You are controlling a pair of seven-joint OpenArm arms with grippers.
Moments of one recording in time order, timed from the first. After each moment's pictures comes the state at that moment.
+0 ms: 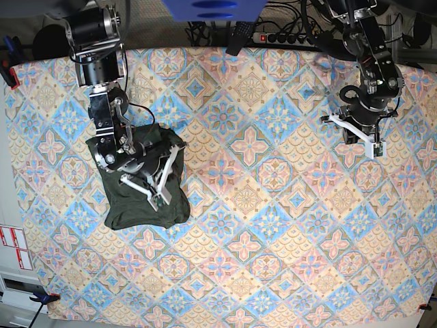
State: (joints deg) left arm 16.2 -4.9 -26.2 104.8 -16.0 -16.8 49.2; right arm 8.2 9.0 -7.7 80.8 12.0 26.3 -44.9
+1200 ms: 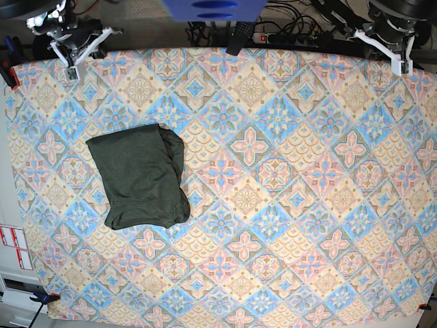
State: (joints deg) left arm 50.2 -11.6 -35.7 113.3 -34.4 -17.0 48.1; right arm -45.0 9.9 25.8 109.6 24.7 26.2 -51.5
